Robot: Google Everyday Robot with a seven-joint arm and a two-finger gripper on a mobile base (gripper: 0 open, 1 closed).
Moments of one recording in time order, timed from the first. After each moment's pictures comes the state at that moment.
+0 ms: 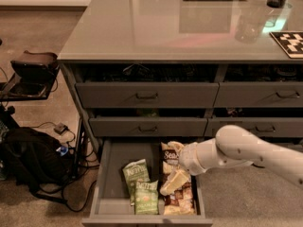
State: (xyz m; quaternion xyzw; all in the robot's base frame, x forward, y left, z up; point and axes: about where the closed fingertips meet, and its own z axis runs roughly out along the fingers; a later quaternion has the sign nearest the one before) arm 0.478 -0.051 0.567 -0.56 0.71 0.29 0.30
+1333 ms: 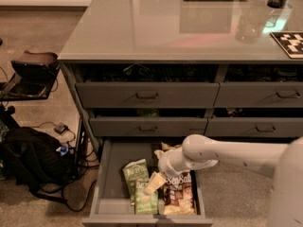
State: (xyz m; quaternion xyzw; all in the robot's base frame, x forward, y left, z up) arm 0.517 0.000 0.443 -0.55 0.76 0.27 0.24
